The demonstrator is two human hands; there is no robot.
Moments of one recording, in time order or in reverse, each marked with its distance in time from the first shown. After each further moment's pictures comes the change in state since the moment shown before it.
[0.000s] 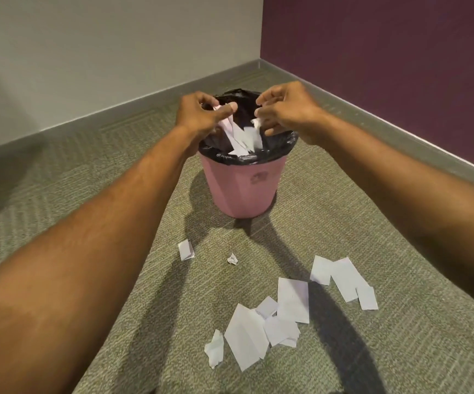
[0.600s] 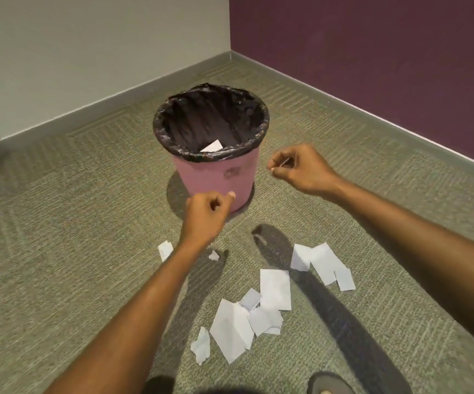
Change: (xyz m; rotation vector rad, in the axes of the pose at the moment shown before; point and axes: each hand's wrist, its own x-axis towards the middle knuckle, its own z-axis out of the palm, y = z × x) left_hand -0.138 -0.097 0.049 0.261 -0.140 0.143; right_hand -0.102 0.085 -0.028 -0.234 -0.016 -0.014
